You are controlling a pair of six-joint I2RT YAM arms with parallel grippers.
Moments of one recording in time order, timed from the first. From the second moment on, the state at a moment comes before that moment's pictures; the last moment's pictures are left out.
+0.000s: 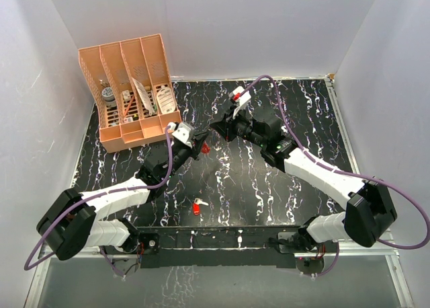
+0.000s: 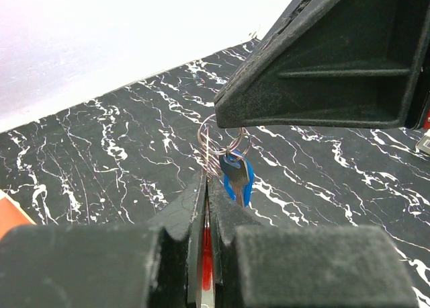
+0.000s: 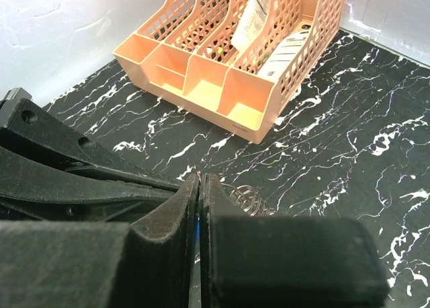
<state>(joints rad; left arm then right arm) -0.74 1.23 0.50 0.83 -0.04 -0.02 0.65 1.34 0.98 0.25 -0.26 0.17</state>
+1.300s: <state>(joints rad) -0.74 1.25 0.51 0.86 -0.05 -0.08 0.65 1.31 0.98 0.24 -0.29 0.14</state>
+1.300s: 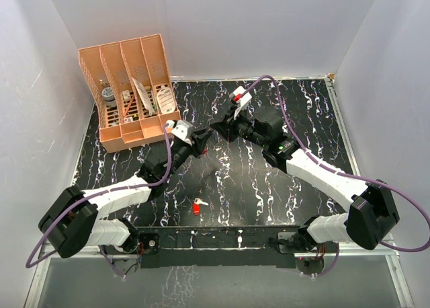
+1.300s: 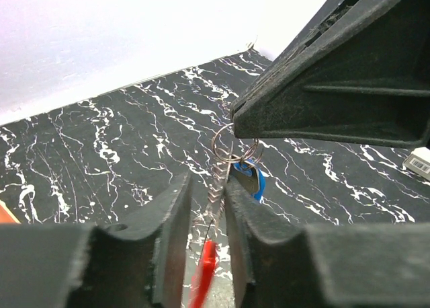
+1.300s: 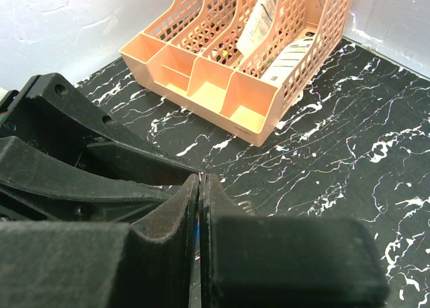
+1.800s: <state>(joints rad) -0.74 1.30 0.54 0.86 -0.04 -0.08 0.65 1.31 0.98 0.24 -0.31 0.14</state>
